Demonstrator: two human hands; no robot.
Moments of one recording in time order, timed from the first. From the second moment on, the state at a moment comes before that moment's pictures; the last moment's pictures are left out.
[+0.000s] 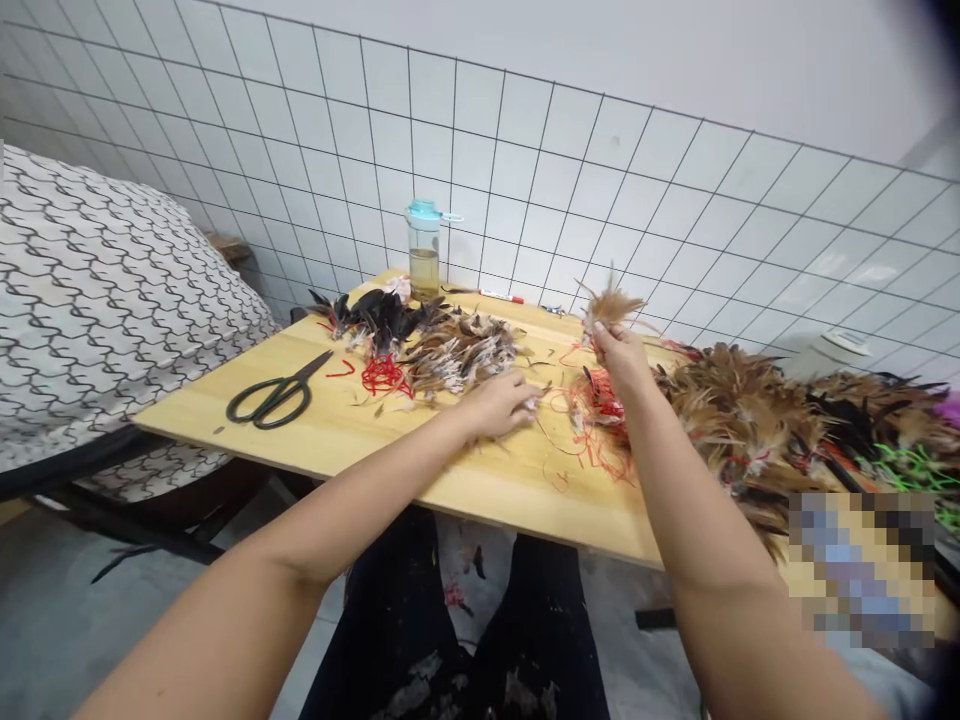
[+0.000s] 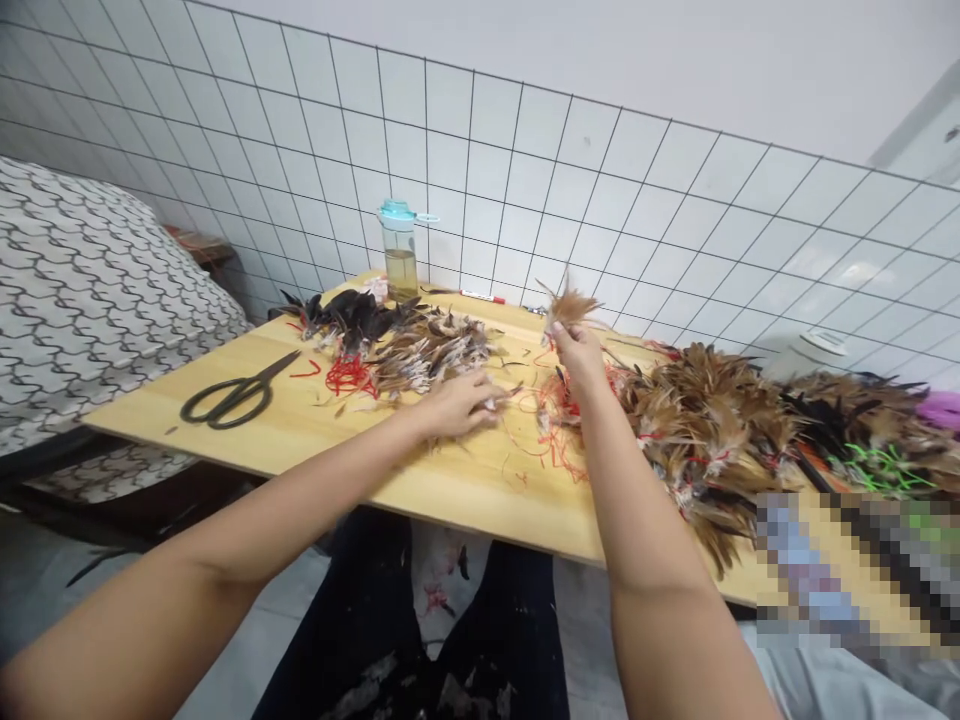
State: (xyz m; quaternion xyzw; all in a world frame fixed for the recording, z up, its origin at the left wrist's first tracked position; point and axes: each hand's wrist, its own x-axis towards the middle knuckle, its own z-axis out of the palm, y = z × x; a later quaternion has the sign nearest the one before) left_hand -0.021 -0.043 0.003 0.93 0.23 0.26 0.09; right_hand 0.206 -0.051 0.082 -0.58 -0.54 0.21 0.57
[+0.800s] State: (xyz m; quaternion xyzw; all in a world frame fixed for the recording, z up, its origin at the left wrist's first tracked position) left_hand -0.052 -0.018 -0.014 0.87 0.41 0.27 -0.04; right_hand 0.342 -0.199 0.111 -0.86 -0.42 0.01 0.27
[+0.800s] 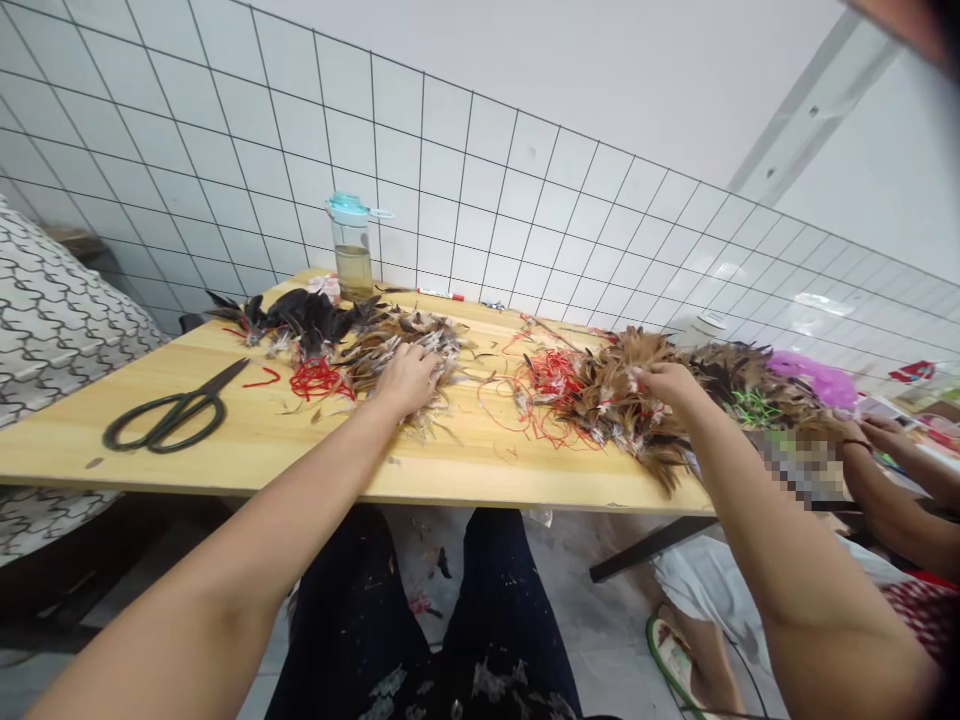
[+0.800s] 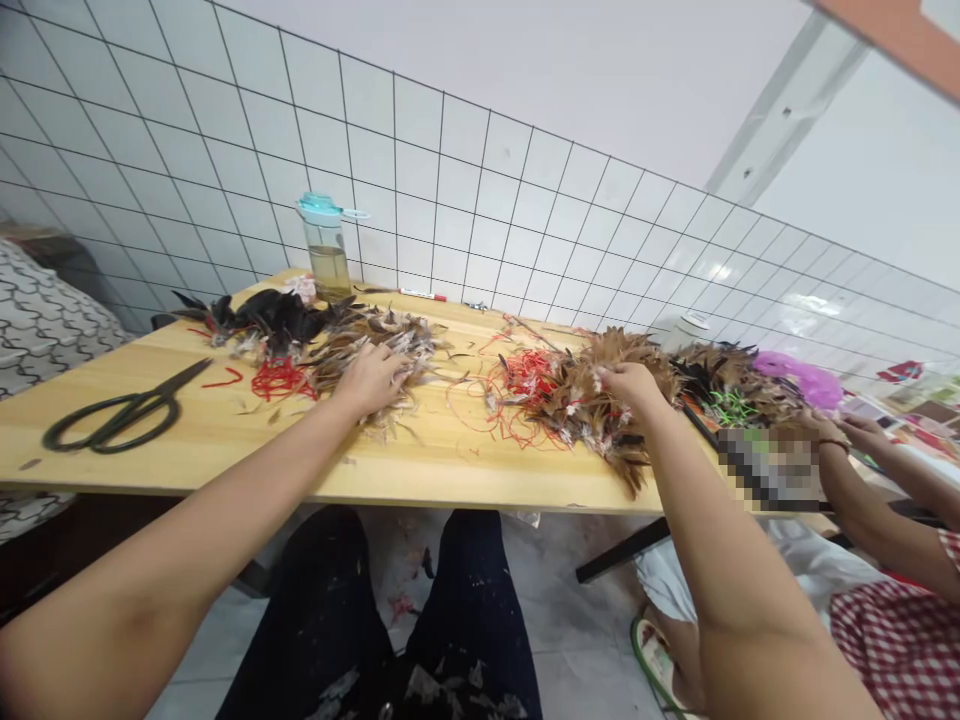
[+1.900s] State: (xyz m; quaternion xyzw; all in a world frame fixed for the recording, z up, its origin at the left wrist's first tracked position) left_hand -0.048 -0.017 0.016 0.86 0.29 0.41 0.05; right_hand 0.156 -0.119 0.061 -0.70 -0.66 0.08 0.25
